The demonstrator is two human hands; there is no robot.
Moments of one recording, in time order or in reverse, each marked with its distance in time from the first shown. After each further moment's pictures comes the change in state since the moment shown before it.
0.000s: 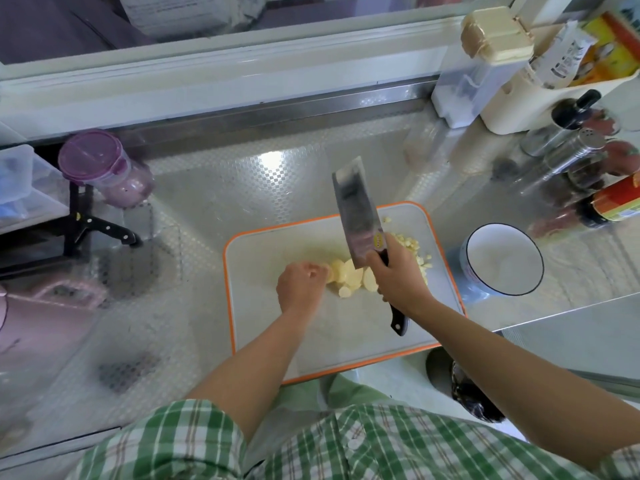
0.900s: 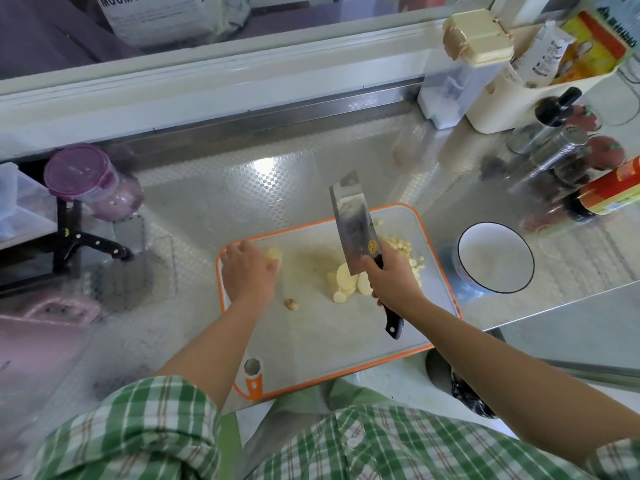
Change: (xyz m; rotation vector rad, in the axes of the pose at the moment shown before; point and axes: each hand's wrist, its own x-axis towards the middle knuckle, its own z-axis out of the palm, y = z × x) left_hand 0.055 -0.022 -0.050 0.620 0.263 0.212; right_hand 0.005 0.007 0.001 0.056 -0.033 0.154
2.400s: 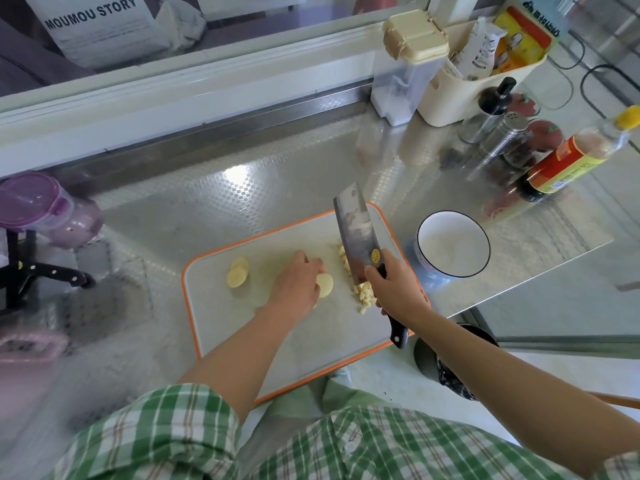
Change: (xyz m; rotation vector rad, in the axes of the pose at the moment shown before) left_hand -0.043 0.089 0.023 -0.065 -0.370 0.573; right_hand -0.022 0.039 -0.041 -0.097 0.095 0.037
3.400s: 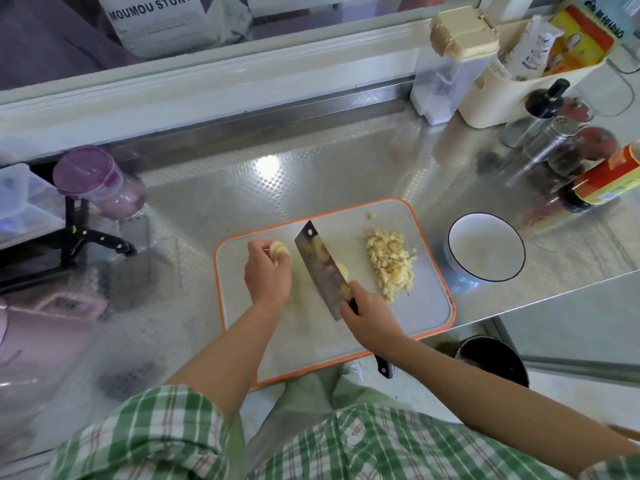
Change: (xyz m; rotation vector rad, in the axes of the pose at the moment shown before) left_hand -0.034 -0.038 -0.021 -0.595 0.635 -0.593; right_hand -0.034 -0.001 0.070 -0.148 -0.229 -0.217
